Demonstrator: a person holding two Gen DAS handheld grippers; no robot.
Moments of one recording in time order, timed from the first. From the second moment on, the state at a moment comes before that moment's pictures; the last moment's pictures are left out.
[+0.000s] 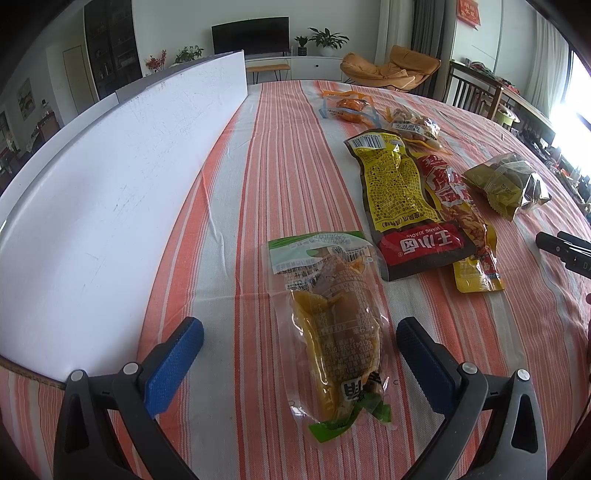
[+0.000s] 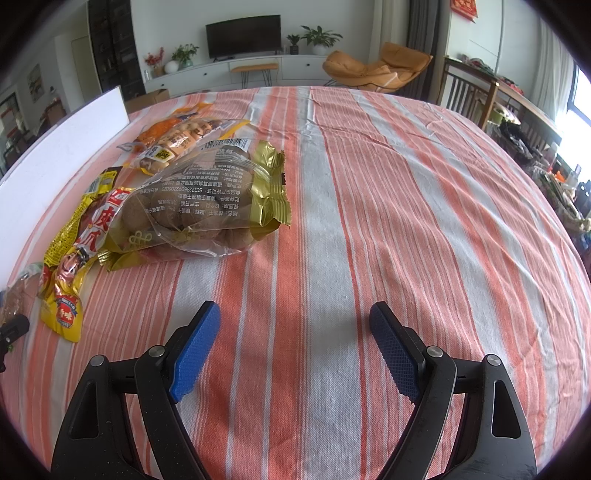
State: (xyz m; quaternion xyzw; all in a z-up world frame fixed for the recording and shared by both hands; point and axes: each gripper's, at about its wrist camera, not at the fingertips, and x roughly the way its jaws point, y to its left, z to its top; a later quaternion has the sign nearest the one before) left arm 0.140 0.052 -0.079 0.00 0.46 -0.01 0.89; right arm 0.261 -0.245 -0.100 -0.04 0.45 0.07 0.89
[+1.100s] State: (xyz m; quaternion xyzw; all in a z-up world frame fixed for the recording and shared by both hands) left arm 0.133 0.054 -0.077 0.00 0.46 -0.01 0.89; right arm 0.296 -0.120 -0.052 -0.58 0.43 0.32 0.61
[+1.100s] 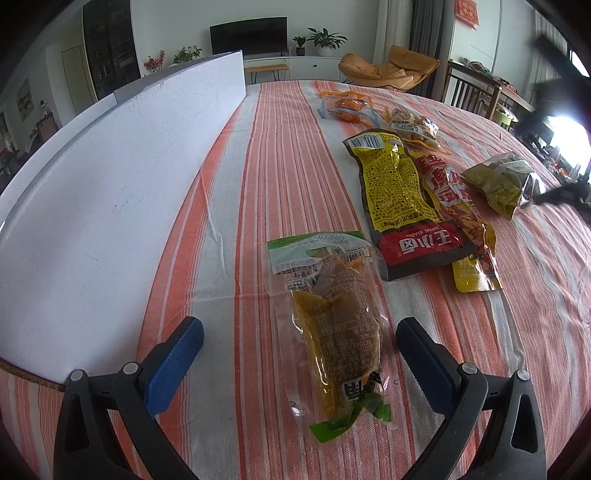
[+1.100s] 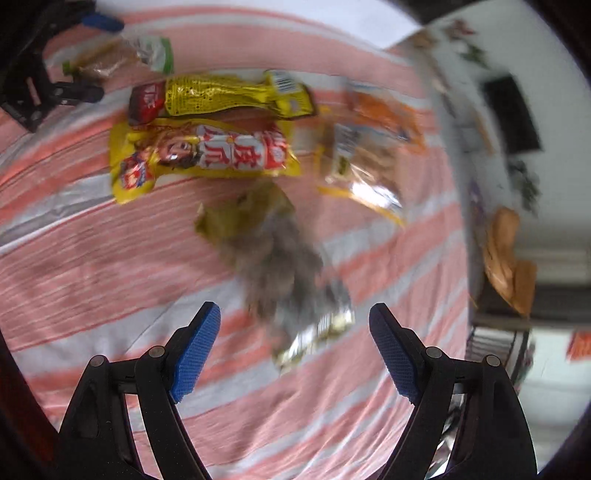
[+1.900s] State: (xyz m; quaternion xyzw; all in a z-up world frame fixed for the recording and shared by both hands) left arm 0.137 0.034 -0.071 0.03 0.49 -0.04 0.87; right arm 0.242 -0.287 -0.069 0.10 0.56 0.22 0.79
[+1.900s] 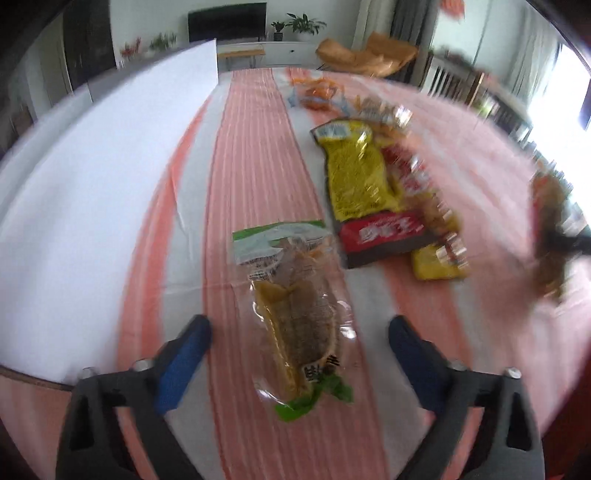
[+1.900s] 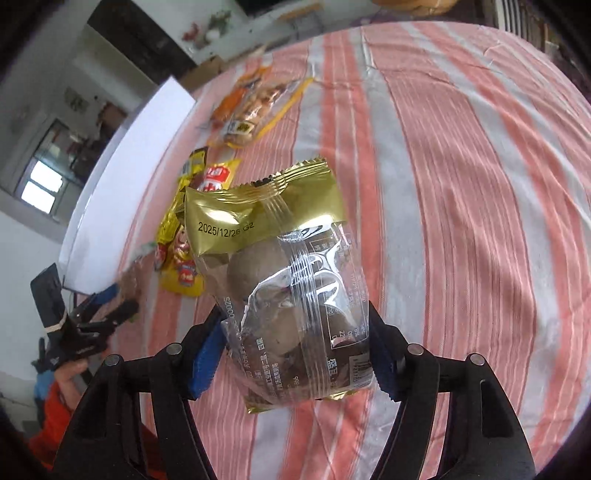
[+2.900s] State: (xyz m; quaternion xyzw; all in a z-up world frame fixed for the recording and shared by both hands) left arm 0.133 0.296 0.062 -0.18 0.35 0.15 0.91; right arm 0.283 0.101 0.073 0.17 0.47 0.47 0.73
